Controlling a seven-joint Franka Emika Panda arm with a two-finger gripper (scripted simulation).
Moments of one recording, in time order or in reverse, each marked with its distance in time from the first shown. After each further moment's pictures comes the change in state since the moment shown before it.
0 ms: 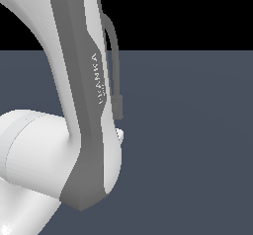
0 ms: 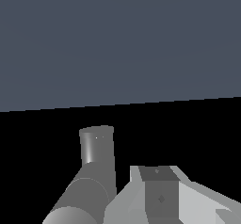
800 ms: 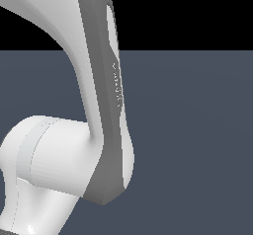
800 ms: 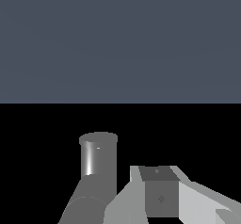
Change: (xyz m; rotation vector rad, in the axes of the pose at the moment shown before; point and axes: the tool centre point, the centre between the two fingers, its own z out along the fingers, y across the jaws) arm 0.009 -0.008 0.009 -0.053 -0.009 -0.064
